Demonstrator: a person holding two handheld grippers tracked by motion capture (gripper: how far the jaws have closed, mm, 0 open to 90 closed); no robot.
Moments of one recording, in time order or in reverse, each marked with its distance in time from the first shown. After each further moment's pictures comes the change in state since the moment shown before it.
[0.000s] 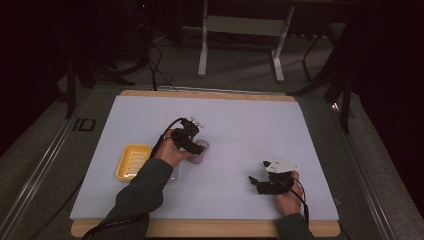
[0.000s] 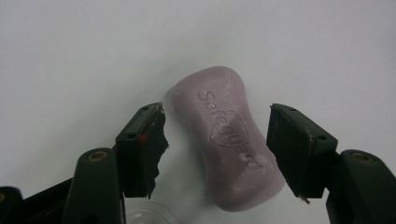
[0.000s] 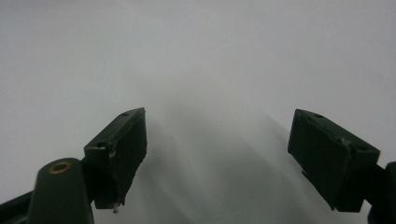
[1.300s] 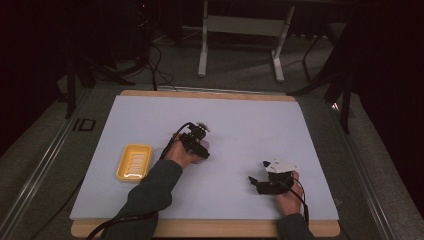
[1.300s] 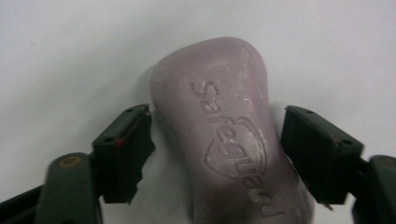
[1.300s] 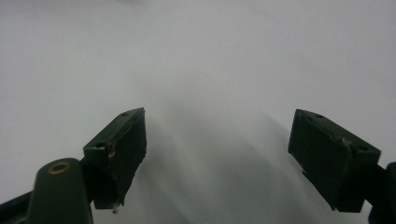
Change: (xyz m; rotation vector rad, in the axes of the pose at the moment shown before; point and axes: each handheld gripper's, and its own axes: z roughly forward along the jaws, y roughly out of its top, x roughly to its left) left arm -0.006 0.007 0.045 0.166 0.011 -0.082; right arm 0.000 0.000 0.001 0.006 -0.001 -0.009
